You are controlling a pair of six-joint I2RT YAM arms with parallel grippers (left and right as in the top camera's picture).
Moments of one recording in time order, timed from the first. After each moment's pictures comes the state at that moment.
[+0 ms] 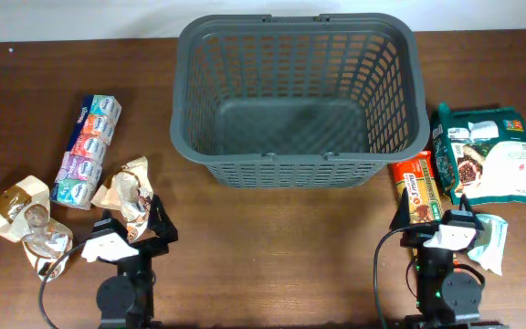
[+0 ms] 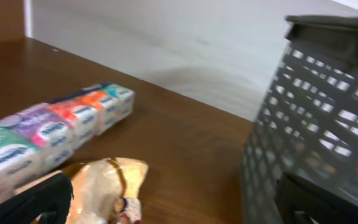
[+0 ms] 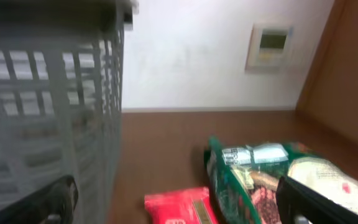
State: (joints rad) left arm -0.01 0.01 0.01 -0.06 -0.15 -0.34; right arm 0.05 0.02 0.01 0.06 0.21 -0.05
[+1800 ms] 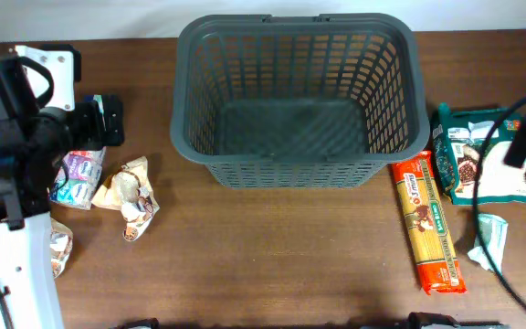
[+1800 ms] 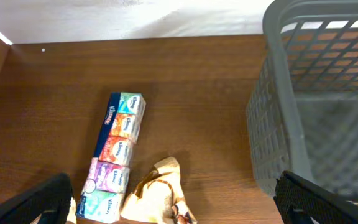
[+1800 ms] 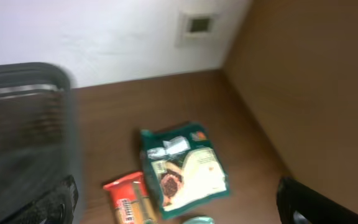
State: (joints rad) left arm 0.17 1.35 1.77 -1.15 0.11 0.15; right arm -0.16 1.18 2.01 -1.35 0.28 0.00
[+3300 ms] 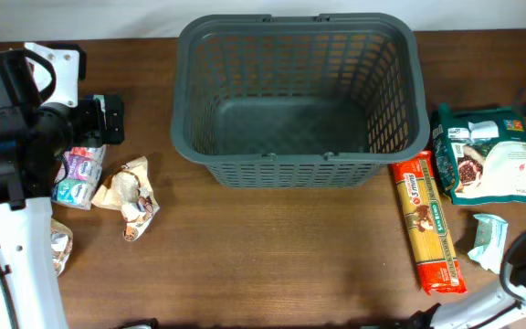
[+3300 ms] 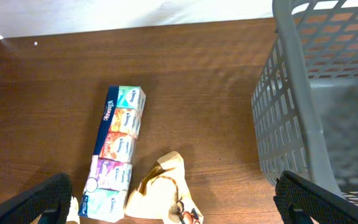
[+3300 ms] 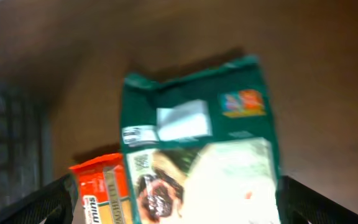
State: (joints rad) left arm 0.18 1.39 1.77 -1.16 0.12 0.19; right arm -0.67 1.97 2.01 -1.21 -0.44 -0.42
